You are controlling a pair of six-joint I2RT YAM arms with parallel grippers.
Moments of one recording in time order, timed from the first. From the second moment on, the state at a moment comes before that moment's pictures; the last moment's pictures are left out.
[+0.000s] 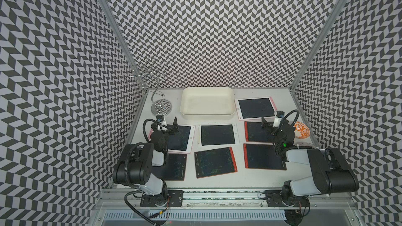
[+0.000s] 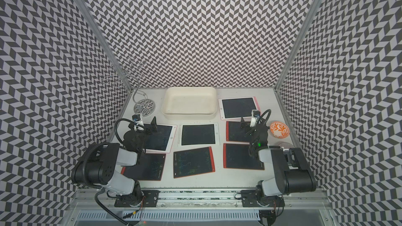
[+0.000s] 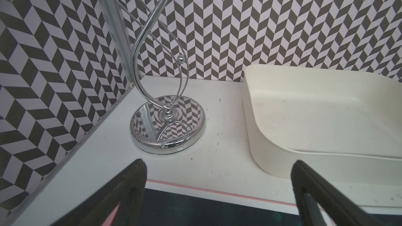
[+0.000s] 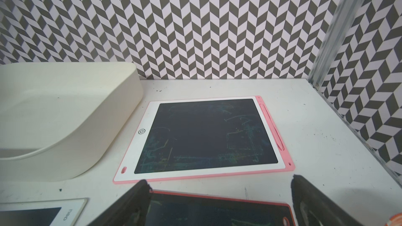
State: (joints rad) left arm 0.01 1.56 0.24 1.28 0.01 -0.03; right arm 0.05 1.49 0.32 1.00 0.01 0.01
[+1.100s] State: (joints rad) left arm 0.00 1.56 0.24 1.25 -0.01 -0.01; right arm 0.04 1.56 0.25 1.20 0.00 0.02
